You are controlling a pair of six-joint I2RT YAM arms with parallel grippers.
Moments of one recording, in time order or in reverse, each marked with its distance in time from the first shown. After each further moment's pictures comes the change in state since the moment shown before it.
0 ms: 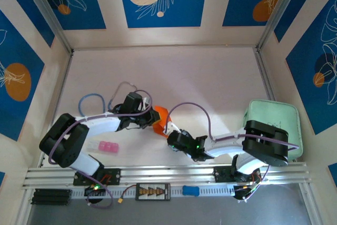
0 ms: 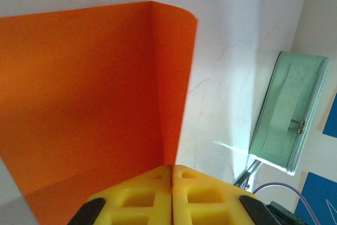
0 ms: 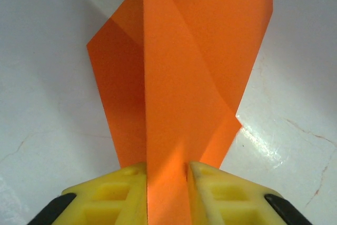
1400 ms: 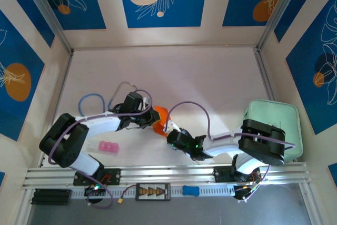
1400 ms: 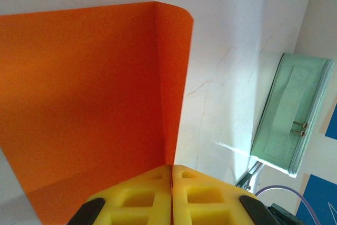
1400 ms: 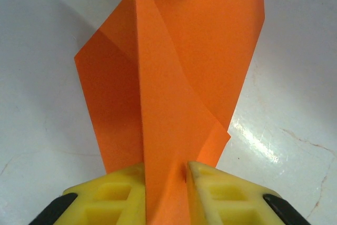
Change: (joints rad) left arm 0.000 -0.001 0.008 -0.023 -0.007 0.000; right arm -0.021 0.034 0.000 0.060 0.013 0.006
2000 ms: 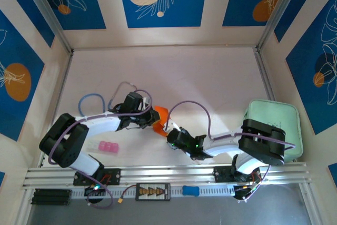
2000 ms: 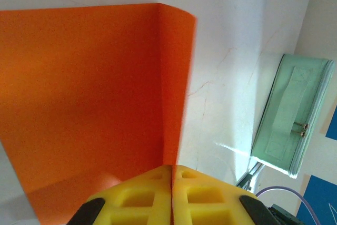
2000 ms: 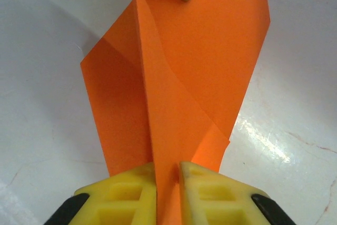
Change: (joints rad) left arm 0.000 0.000 0.000 0.000 -0.003 0.000; right arm -0.008 -0.001 0.000 0.018 -0.024 0.021
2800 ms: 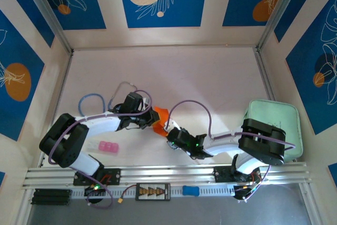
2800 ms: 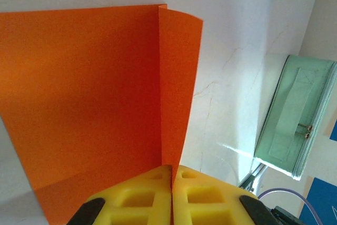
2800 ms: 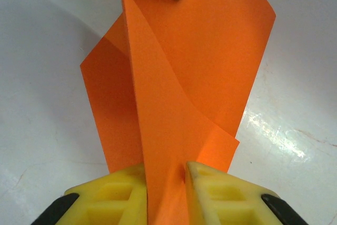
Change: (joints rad) left arm 0.000 0.000 0.000 -0.015 -0.007 0.000; right arm -0.017 0.000 0.000 0.000 -0.040 0.030
